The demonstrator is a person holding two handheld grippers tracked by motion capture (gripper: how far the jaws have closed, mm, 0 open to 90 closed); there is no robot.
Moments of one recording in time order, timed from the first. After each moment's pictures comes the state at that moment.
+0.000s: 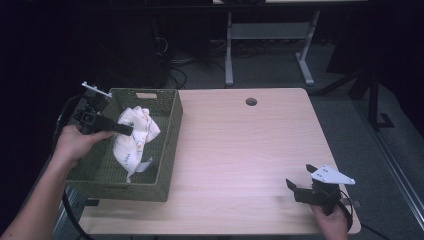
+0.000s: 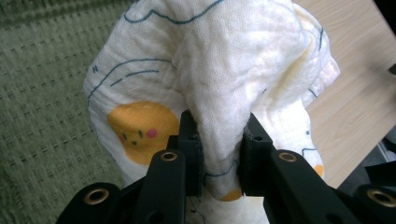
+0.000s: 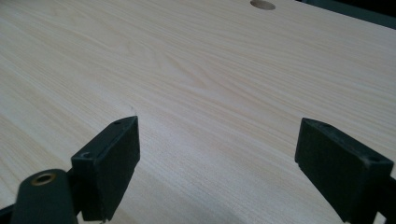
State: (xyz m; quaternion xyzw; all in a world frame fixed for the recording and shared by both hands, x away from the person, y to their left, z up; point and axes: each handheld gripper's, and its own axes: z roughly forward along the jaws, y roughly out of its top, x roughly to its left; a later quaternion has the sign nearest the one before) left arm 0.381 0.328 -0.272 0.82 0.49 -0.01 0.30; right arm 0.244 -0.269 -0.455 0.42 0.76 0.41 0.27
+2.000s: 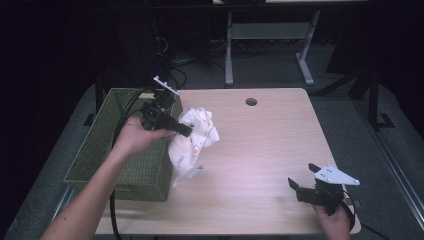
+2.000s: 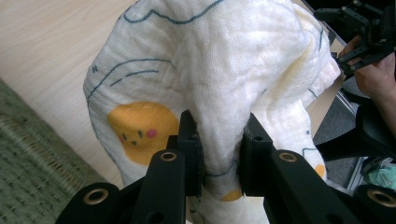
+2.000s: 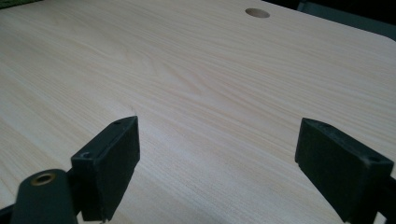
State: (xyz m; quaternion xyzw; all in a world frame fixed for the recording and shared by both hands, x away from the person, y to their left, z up) left arm 0.385 0.169 -0.267 0.88 0.36 -0.06 0.30; right arm 0.242 -0.274 -0.451 0.42 0.76 0.42 0.28
